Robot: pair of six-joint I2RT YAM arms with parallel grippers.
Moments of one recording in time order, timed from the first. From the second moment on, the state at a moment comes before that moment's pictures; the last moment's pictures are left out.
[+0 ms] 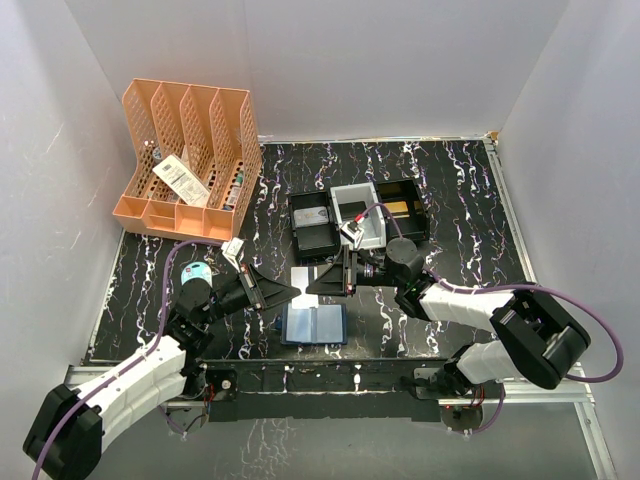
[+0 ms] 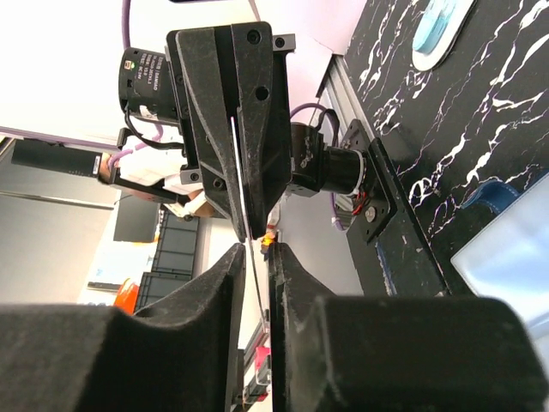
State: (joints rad) left arm -0.59 0.72 0.13 0.65 0.56 -1.27; right arm 0.70 1.35 0.47 0.86 -0.79 1.26
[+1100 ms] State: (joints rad) left arm -0.59 0.59 0.55 -0.51 0.09 -0.85; right arm 0.66 0.98 0.66 0.01 -0.30 0.61
